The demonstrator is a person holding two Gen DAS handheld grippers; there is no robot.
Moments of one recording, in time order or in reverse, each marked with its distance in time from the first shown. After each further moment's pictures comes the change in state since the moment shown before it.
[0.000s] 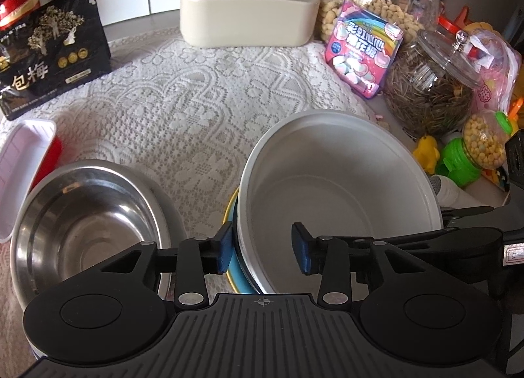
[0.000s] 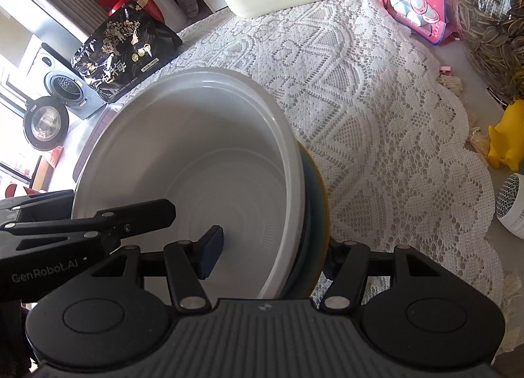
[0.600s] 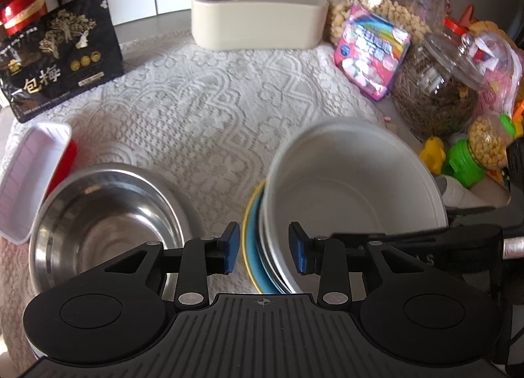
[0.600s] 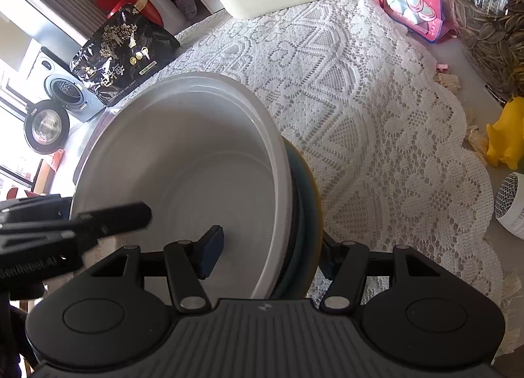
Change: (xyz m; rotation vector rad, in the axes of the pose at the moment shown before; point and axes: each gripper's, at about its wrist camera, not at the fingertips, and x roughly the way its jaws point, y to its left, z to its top) left arm -0.010 0.010 0.004 -0.002 0.004 0.028; right arm -0.001 -0.003 -0.001 0.012 -0.001 0.008
